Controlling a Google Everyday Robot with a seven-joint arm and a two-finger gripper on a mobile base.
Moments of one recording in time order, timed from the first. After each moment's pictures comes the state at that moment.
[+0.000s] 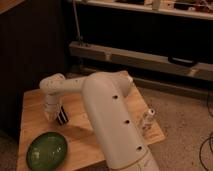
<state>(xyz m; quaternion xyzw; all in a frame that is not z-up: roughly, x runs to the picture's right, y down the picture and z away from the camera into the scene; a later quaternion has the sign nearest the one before) -0.326 0.166 0.858 -0.46 0.05 0.39 0.80</state>
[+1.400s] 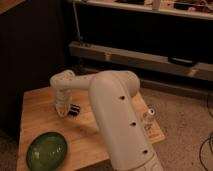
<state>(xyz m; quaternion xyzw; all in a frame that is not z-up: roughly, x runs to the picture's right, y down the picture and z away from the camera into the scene) -0.259 0.141 0.879 -0.42 0.11 0.45 0.79</state>
